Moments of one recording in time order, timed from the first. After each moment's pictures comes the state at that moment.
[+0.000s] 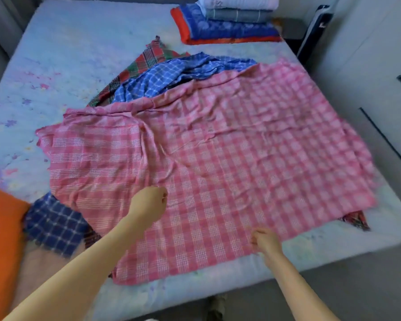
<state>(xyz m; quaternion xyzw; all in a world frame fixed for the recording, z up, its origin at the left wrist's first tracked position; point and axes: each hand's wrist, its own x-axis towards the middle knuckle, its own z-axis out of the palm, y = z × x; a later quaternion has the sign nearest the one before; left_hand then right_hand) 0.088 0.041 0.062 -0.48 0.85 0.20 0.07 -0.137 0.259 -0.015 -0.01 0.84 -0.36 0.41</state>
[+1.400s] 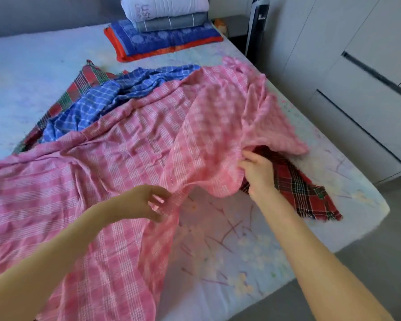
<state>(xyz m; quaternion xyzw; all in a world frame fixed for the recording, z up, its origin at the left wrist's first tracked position) -0.103 0.024 0.114 -0.29 0.81 0.48 0.18 -0.336 0.170 0.086 -0.03 0.70 -0.65 0.28</state>
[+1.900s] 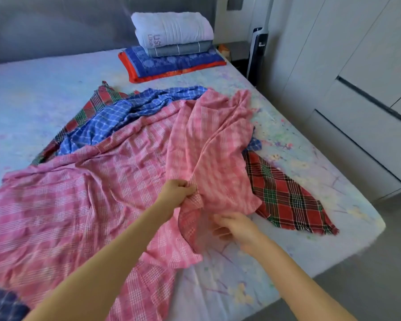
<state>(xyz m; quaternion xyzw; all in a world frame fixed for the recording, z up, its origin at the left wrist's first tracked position) -0.162 0.065 0.124 -0.48 0.63 0.61 -0.07 -0.258 0.222 0.090 -0.17 0.71 -0.44 0.52</state>
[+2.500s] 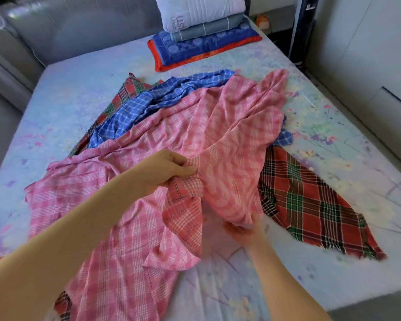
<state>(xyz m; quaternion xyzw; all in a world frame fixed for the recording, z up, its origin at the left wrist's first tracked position) -0.222 0.046 0.213 -0.47 0.66 0.58 0.03 -0.344 0.203 -0.043 0.35 0.35 -0.66 0.56</state>
